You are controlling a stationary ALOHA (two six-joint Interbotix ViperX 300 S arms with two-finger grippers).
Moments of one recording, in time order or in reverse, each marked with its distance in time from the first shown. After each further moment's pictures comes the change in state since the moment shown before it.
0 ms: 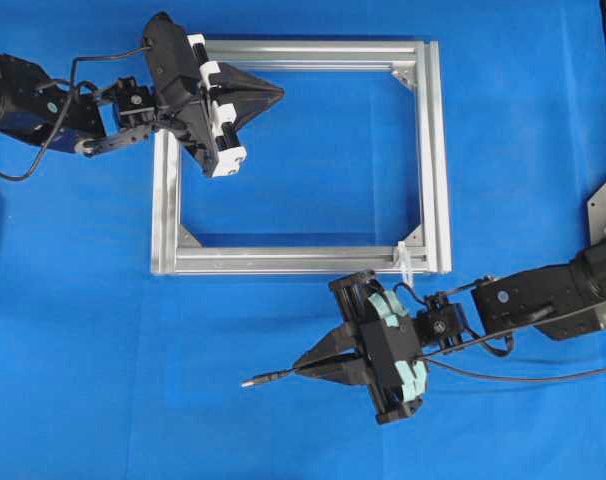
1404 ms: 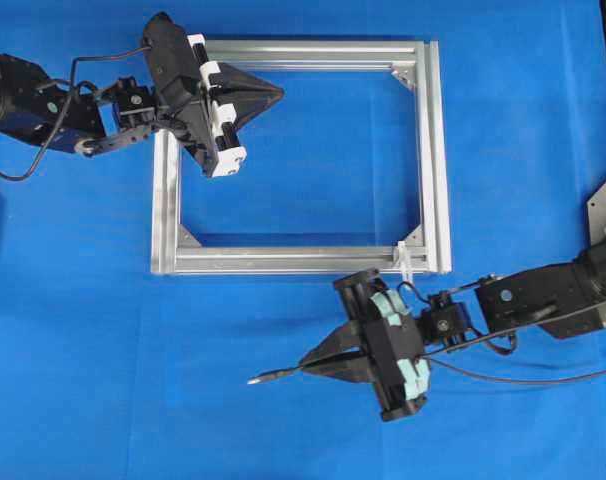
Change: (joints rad) left arm 0.000 0.000 0.000 0.002 0.000 0.000; right arm 0.002 -0.014 0.035 0.002 0.006 0.005
